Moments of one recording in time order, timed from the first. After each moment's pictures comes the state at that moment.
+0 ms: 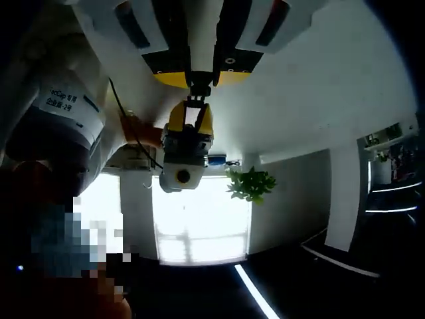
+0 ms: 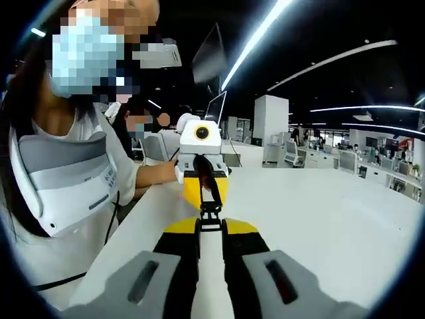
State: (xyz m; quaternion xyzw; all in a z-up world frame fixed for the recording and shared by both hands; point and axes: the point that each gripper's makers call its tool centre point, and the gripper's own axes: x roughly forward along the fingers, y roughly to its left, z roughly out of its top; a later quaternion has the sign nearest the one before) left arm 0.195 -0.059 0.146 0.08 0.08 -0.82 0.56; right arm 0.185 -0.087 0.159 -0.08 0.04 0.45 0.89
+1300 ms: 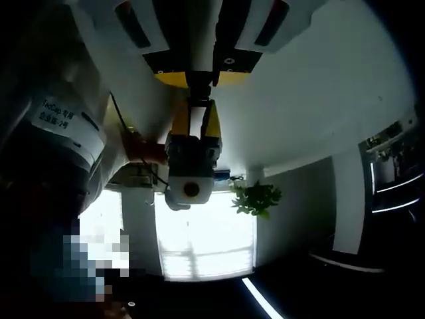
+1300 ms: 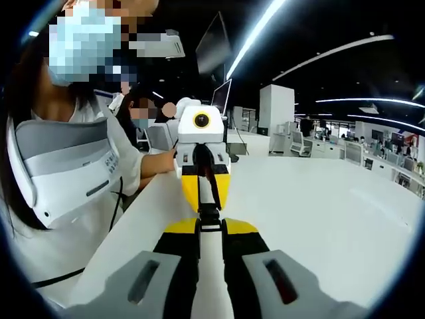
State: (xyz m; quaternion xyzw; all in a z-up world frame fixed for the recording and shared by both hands) left arm 0.186 -0.060 0.113 0.15 0.11 -0.81 0.55; right arm 0.183 -0.080 0.129 -0.11 0.09 0.47 0.87
